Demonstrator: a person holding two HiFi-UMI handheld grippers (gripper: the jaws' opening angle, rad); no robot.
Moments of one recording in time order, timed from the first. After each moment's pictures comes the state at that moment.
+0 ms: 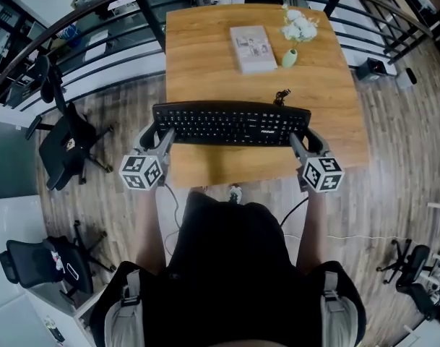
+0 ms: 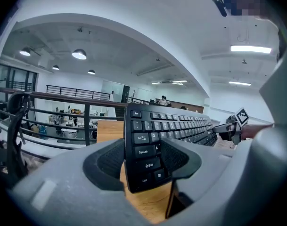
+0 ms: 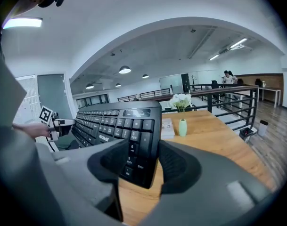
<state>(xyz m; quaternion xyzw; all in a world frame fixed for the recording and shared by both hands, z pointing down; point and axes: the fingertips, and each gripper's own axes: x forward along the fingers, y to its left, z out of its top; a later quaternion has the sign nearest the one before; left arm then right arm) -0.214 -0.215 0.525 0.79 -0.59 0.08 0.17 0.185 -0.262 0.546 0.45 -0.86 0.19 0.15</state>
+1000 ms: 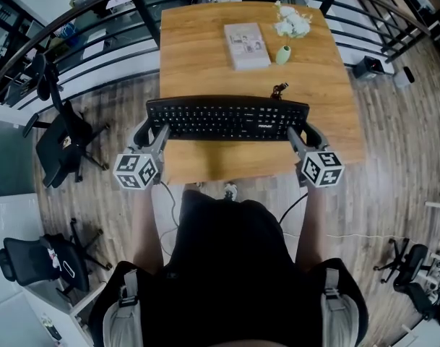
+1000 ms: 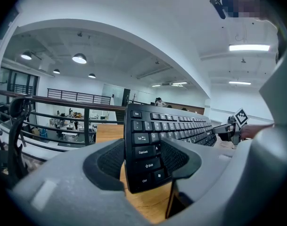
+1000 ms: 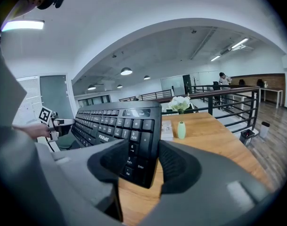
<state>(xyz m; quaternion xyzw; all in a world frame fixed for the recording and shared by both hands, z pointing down) -0.196 -0.211 0.506 0.79 -0.60 0.07 0.15 0.202 -0.267 0.535 0.45 -0.86 0.19 0.15</state>
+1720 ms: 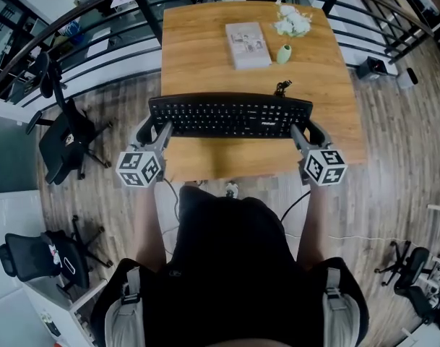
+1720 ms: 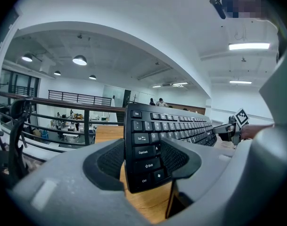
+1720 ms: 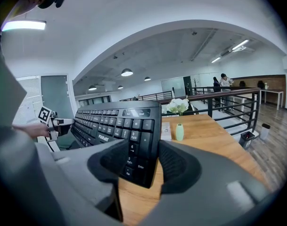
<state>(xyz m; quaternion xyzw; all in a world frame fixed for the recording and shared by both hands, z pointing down) -0.181 -0.213 0.500 0.78 -0.60 0.07 0.14 0.216 -0.274 0.531 0.44 -0.87 0.18 0.14</state>
